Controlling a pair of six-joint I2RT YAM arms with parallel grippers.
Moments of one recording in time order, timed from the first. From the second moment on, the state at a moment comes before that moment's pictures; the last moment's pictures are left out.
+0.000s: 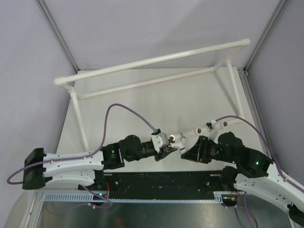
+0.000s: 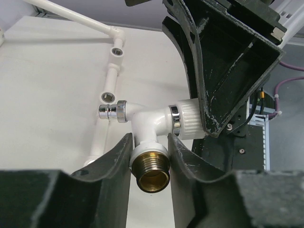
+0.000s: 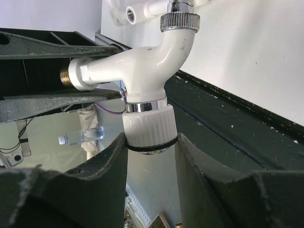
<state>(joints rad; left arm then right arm) -1.31 1.01 0.64 0.27 -0.02 0.03 0.96 0.47 0.68 -0.69 -0.17 1.07</state>
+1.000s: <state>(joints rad) -1.28 1.01 0.76 0.06 -0.06 -0.18 0.96 0.22 0.69 -0.72 -0.03 0.98</state>
